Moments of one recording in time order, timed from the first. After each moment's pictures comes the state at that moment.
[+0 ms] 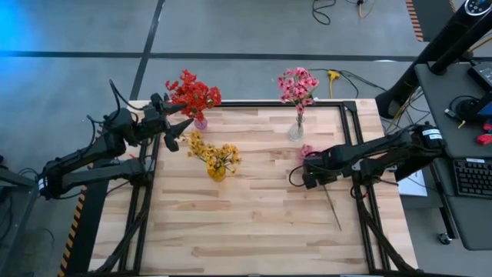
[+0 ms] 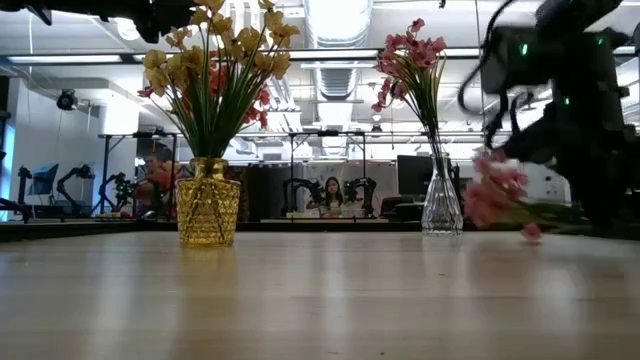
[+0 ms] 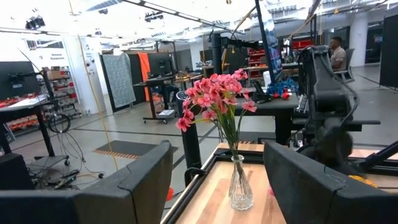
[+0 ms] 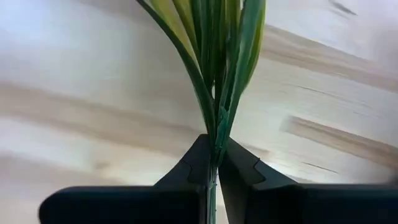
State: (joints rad) left arm 0.45 0.55 0.61 0.06 0.06 0.12; right arm 0.03 1.30 0.64 -0.89 -0.10 1.32
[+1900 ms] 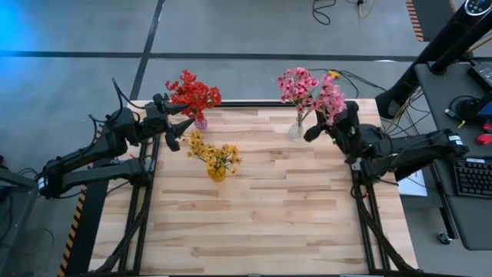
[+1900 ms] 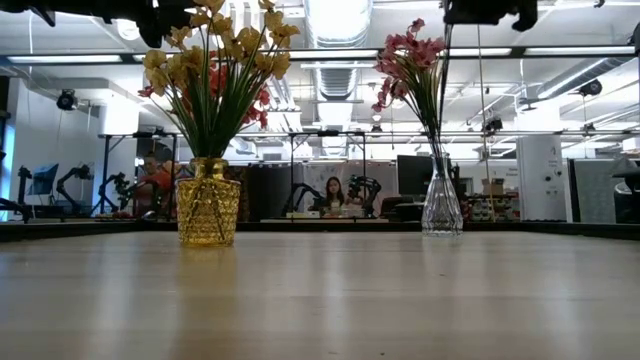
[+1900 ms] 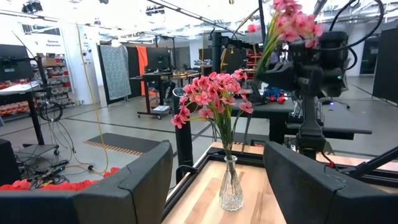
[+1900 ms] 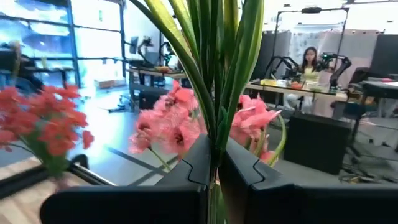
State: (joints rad) left arm 0.45 0.57 0.61 0.08 0.06 0.04; right arm 0.03 0.87 0.68 0.40 1.04 -0.21
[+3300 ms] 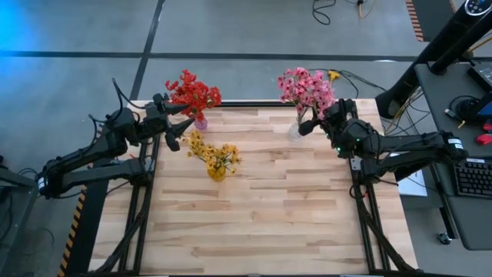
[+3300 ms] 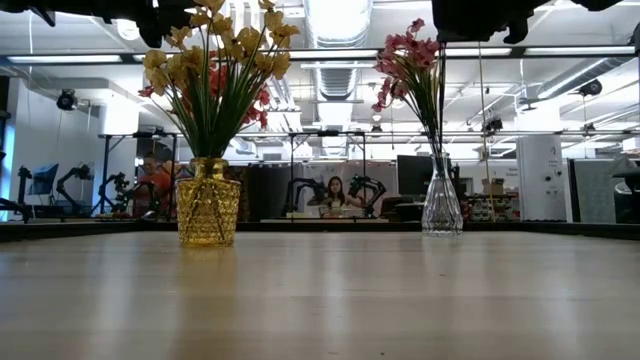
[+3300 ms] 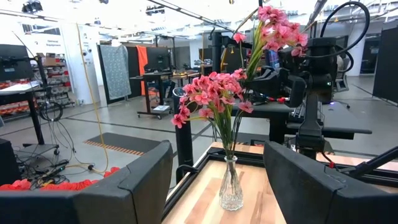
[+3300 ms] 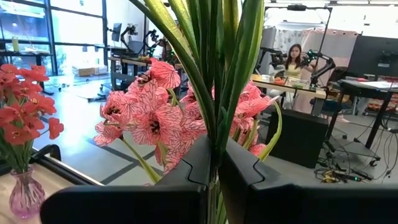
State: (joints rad) left arm 0.45 0.57 0.61 0.08 0.06 0.04; right arm -0.09 0.94 0.67 0.40 0.99 -0.20
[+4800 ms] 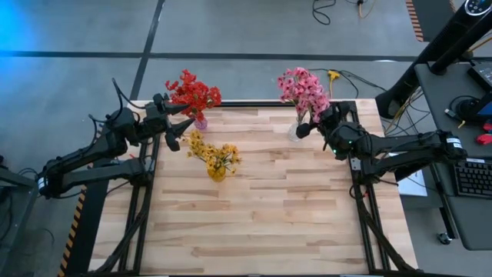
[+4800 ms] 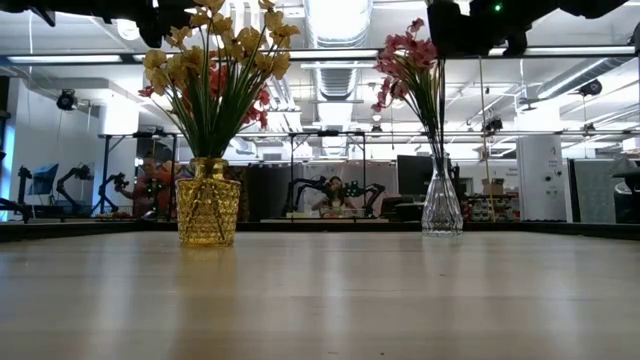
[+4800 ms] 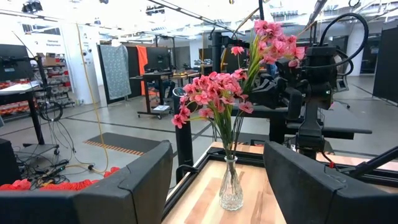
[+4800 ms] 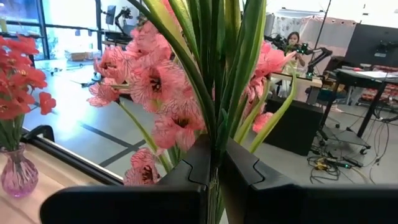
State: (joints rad) left arm 0.45 0.57 0.61 0.07 0.06 0.04; right arm -0.09 0.97 0.65 0.35 1.01 -0.13
